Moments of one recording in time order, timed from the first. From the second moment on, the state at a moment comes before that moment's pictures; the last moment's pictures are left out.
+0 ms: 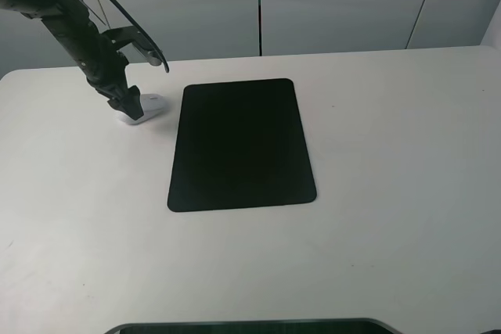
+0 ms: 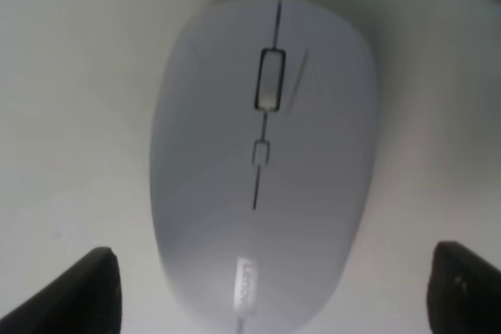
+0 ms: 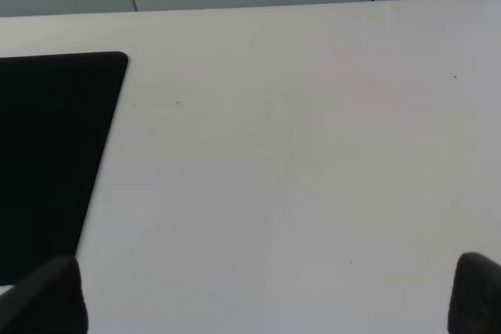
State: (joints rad) left arm -0.11 2.21 -1.57 -0.10 0.82 0.81; right arm -0.02 0.00 -0.50 0.09 1.10 -0.02
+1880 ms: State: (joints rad) left arm -0.11 2.28 -1.57 -0.14 0.73 0.86; right arm -0.02 0.00 -0.50 0.09 1.10 -0.02
